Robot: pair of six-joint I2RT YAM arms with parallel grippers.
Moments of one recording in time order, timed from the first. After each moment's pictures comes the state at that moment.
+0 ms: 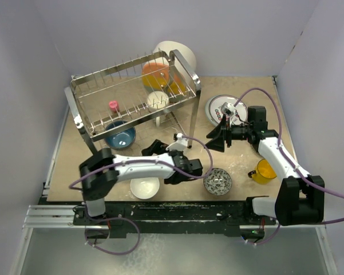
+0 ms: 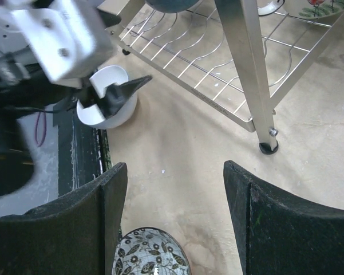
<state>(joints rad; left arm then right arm) -1.23 1.87 1.35 -1.29 -1.17 -1.01 0.06 1.28 0.83 -0.31 -1.23 -0.27</state>
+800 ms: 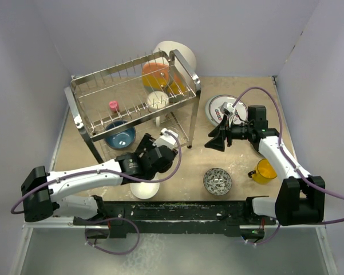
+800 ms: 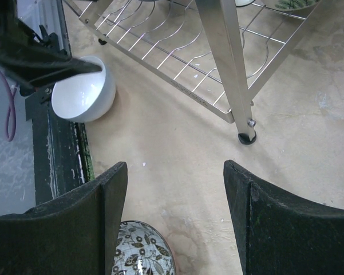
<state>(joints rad) -1.18 1.24 0.91 -0.48 -0.73 -0.28 0.06 1.28 0.85 -0.38 -1.14 -0.36</state>
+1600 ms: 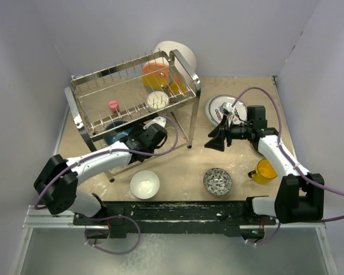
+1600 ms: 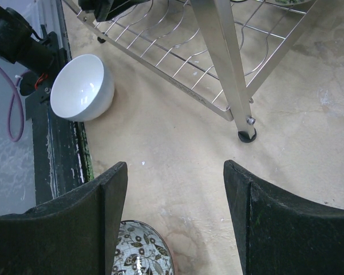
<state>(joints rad) -0.83 1.42 0.94 -0.45 -0.79 -0.05 0.06 1.30 0.85 -0.38 -1.14 -0.36</state>
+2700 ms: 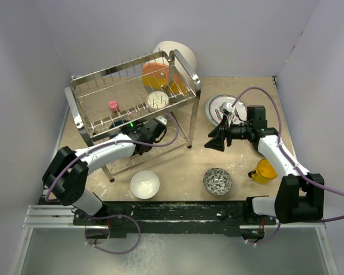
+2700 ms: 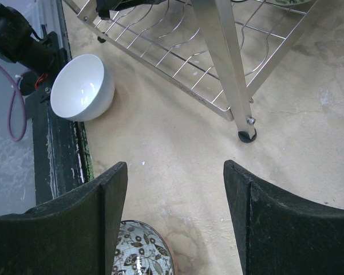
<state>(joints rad) -0.73 1.54 1.01 -0.50 -0.59 0.01 0.06 1.30 0.85 -0.38 -1.14 -0.36</state>
